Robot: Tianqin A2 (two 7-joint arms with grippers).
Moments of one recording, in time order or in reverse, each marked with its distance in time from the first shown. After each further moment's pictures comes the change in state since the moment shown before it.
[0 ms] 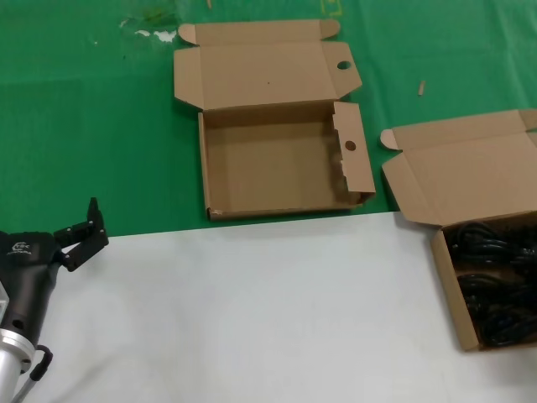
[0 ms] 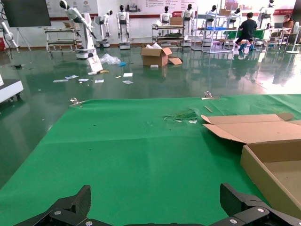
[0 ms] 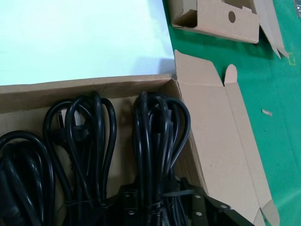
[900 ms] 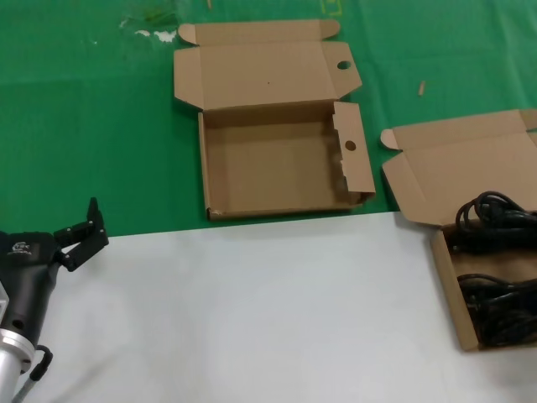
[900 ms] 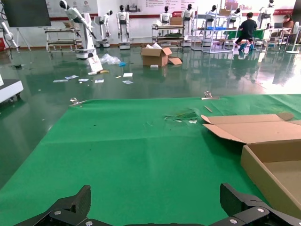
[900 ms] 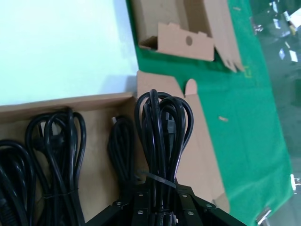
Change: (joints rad) left arm 0.000 0.000 0.000 0.000 0.000 0.000 0.000; right arm -0.251 0.068 0.244 0.221 -0.037 0.032 0.122
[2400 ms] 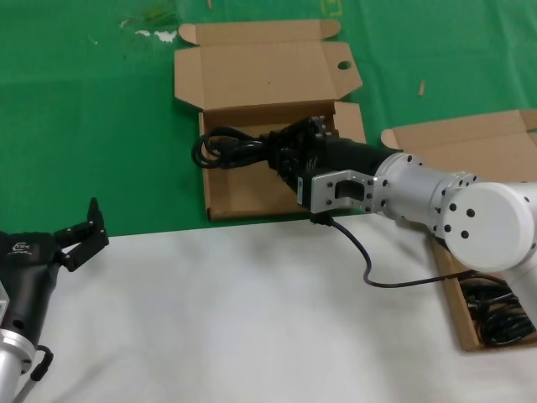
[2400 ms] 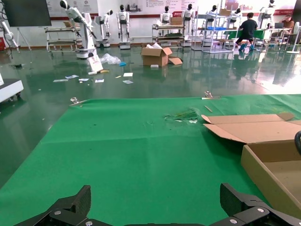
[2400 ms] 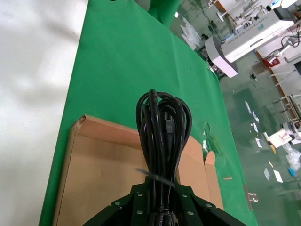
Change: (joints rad) left arm 0.000 0.000 0.000 0.000 0.000 0.000 0.000; right arm 0.805 -0.690 -0.539 -0.318 -0.262 -0.139 -0.191
